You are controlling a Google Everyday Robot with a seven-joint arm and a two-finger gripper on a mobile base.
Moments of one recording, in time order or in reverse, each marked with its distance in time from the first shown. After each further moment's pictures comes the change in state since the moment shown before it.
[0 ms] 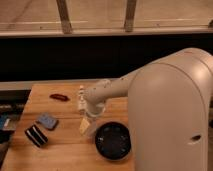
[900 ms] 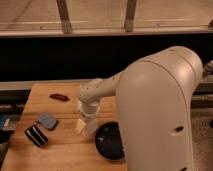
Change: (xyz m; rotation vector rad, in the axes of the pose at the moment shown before) arm -0.014 0.005 0.013 0.002 0.033 -0.036
